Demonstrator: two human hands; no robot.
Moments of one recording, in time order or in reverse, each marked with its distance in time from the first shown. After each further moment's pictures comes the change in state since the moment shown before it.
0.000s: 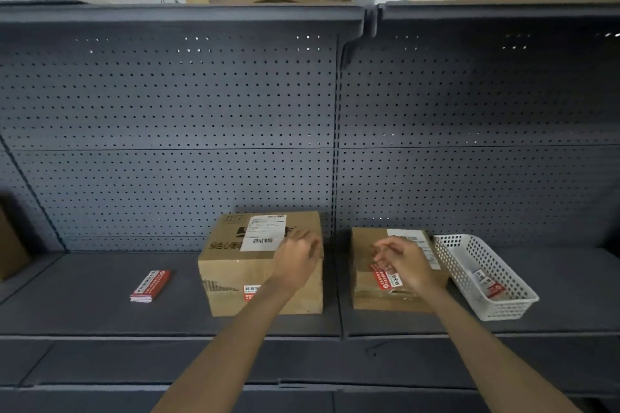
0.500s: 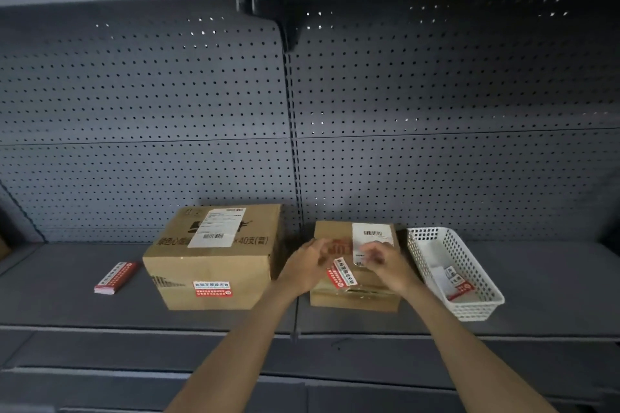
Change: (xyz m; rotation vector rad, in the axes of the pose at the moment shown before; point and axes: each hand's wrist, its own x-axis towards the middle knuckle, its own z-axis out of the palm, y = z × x) left_hand 0.031 0.087 0.107 -0.181 -0.406 -0.229; right_hand 0.037 0.101 -0.053 -0.110 -0.240 0.017
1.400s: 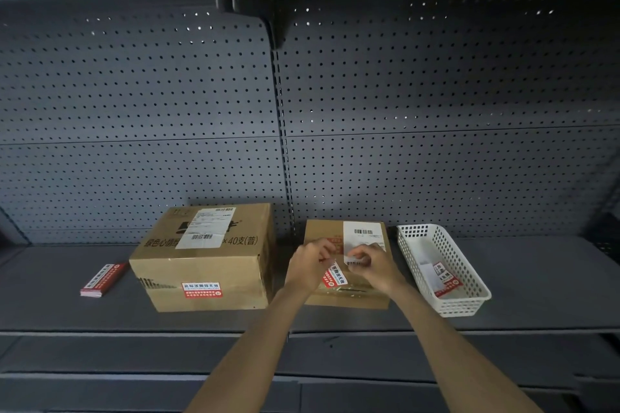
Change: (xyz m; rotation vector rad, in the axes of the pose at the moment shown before) left_hand 0.005 0.021 0.025 -0.077 0.162 -0.023; right_hand -0.003 -0.001 0.006 0.034 0.011 0.050
